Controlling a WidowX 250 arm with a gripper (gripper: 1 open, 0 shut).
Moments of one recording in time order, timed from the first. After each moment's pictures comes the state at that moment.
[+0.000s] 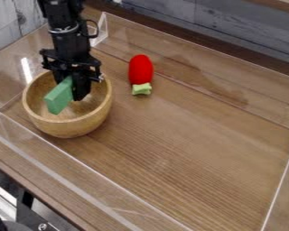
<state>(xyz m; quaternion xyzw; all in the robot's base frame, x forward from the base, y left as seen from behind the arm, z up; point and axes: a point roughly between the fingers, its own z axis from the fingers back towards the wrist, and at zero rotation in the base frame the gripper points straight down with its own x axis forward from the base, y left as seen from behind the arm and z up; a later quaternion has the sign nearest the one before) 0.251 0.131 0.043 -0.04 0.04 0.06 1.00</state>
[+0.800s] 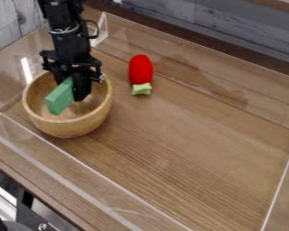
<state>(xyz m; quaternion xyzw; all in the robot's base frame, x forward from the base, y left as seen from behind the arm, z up) 0.249 0.128 0.044 -0.05 0.05 0.07 1.00</state>
